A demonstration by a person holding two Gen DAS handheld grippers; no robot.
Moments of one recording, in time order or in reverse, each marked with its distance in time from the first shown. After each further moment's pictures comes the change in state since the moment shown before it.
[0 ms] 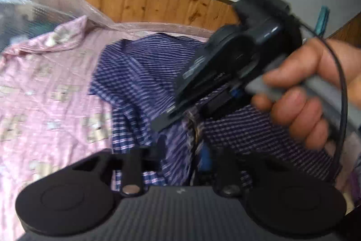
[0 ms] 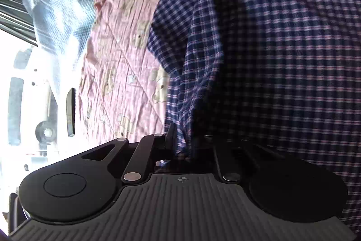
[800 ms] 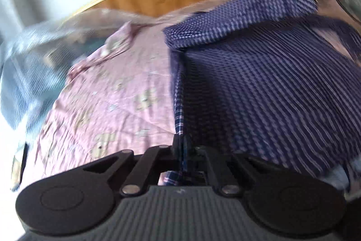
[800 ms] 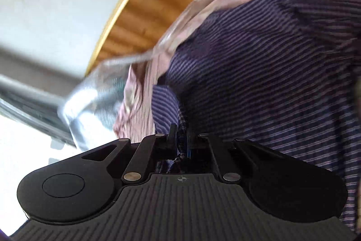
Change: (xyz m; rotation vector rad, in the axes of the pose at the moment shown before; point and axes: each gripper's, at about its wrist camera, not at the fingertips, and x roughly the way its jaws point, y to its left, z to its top) left arm -0.004 -0.133 -0.051 0.250 0.147 0.467; right arm -0.243 -0.223 0.097 0.218 -0.412 0.199
